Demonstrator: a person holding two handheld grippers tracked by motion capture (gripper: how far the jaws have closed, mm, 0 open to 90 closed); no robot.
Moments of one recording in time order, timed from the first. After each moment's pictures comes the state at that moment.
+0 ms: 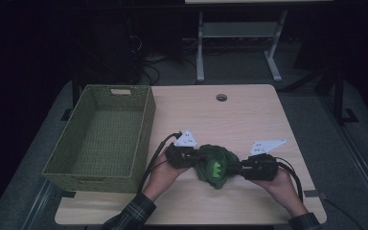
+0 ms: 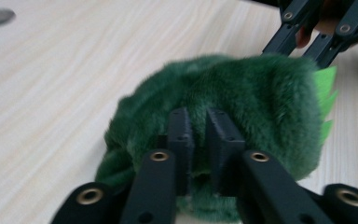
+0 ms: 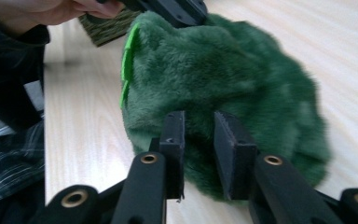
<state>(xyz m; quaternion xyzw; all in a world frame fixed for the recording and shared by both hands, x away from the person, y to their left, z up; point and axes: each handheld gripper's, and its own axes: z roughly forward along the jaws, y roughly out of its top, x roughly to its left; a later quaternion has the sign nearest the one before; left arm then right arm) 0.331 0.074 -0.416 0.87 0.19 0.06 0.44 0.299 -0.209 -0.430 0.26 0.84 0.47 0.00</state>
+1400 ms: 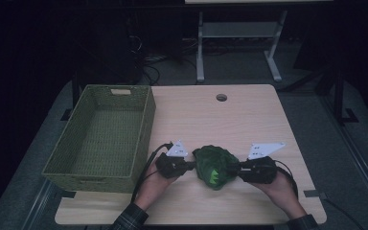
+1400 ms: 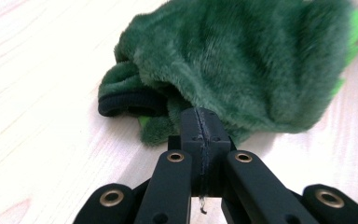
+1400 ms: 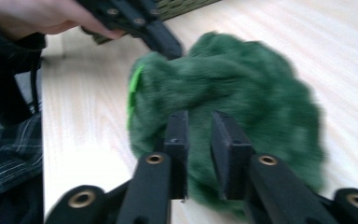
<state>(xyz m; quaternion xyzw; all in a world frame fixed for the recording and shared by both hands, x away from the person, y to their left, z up) 0.313 0.102 -0.434 0.88 0.22 0.06 0.41 0.288 -0.203 -0.422 0.25 0.85 0.46 0.04</state>
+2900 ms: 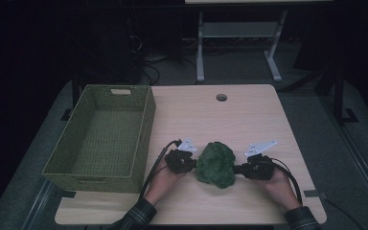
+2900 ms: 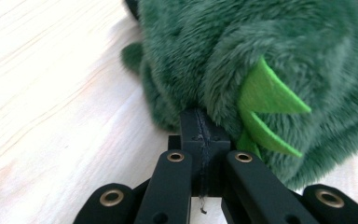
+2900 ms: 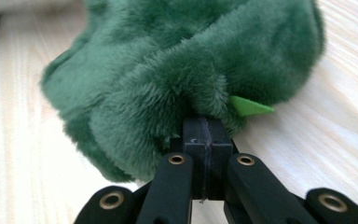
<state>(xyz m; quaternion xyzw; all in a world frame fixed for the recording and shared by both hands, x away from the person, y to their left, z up) 0.339 0.079 -0.458 0.89 0.24 0.04 0.38 0.314 -0.210 -0.461 0.29 0.87 0.39 0.02</state>
